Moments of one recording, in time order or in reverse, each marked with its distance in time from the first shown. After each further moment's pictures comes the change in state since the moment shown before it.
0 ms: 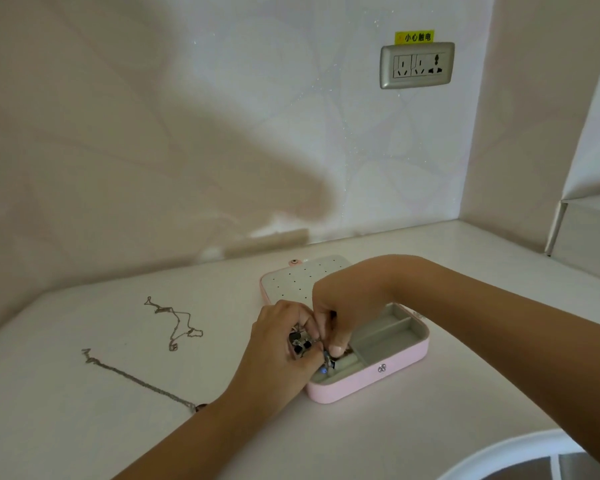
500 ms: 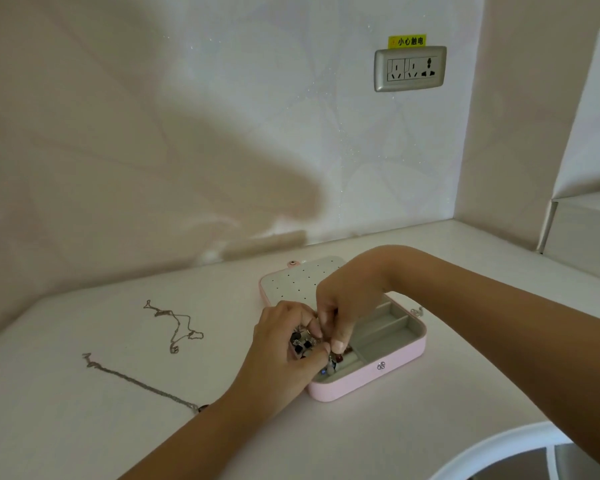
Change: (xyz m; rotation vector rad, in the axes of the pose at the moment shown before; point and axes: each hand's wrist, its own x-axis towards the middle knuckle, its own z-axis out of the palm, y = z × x) left_hand 0.000 -0.001 -0.001 -0.053 -0.056 -0.018; right_hand 0.001 0.001 -0.009 0.015 -0.146 0.021
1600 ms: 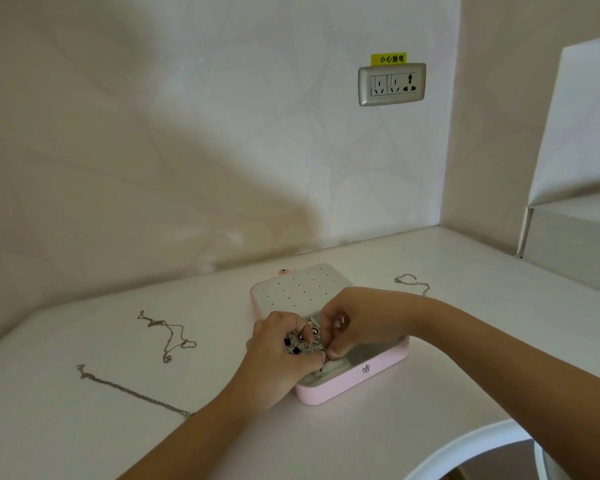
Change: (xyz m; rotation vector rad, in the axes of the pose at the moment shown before) left_hand 0.013 0.005 0.006 -0.033 -0.084 -0.249; right_hand -0.018 0.019 0.054 0.396 0.486 0.077
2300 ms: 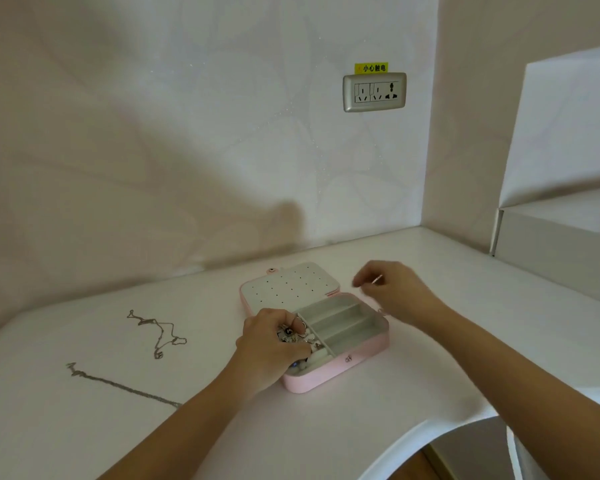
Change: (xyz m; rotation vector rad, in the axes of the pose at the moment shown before) left_hand 0.001 0.015 0.000 -0.054 -0.058 -0.168; right_hand -0.019 0.050 -0.001 0.248 0.660 0.231
